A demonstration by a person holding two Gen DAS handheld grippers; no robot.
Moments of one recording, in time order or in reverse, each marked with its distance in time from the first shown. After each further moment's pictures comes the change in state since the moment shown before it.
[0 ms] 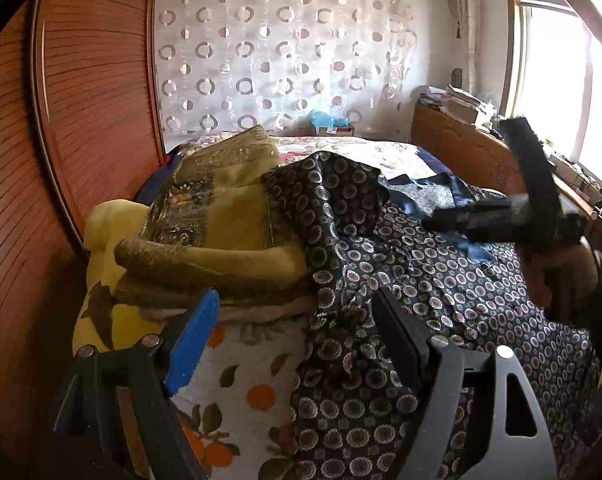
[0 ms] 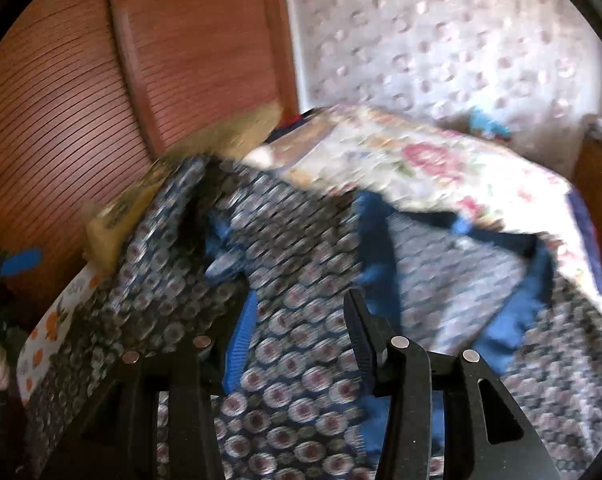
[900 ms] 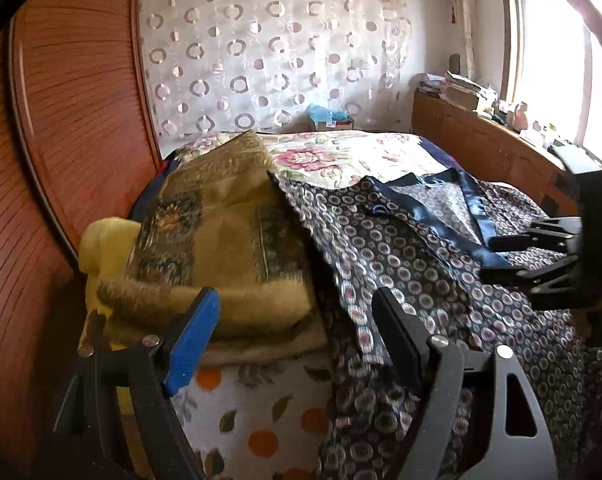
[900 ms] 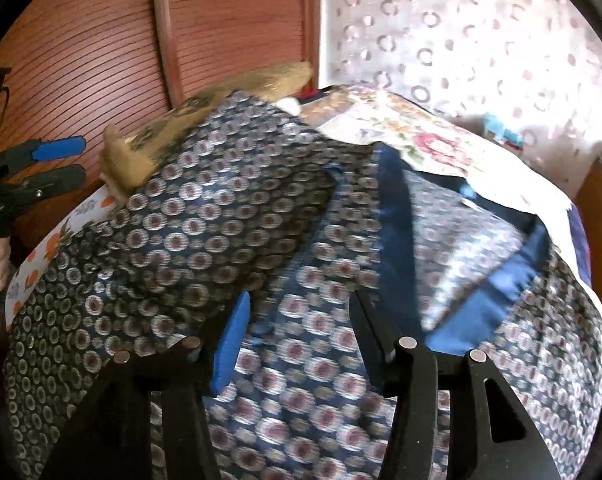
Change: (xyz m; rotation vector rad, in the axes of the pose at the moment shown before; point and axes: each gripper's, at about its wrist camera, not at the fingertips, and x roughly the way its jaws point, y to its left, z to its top) left arm 0.032 -0.006 0.032 0.063 0.025 0.028; right arm -0.041 -0.011 -0.045 -0.073 0.040 -0.102
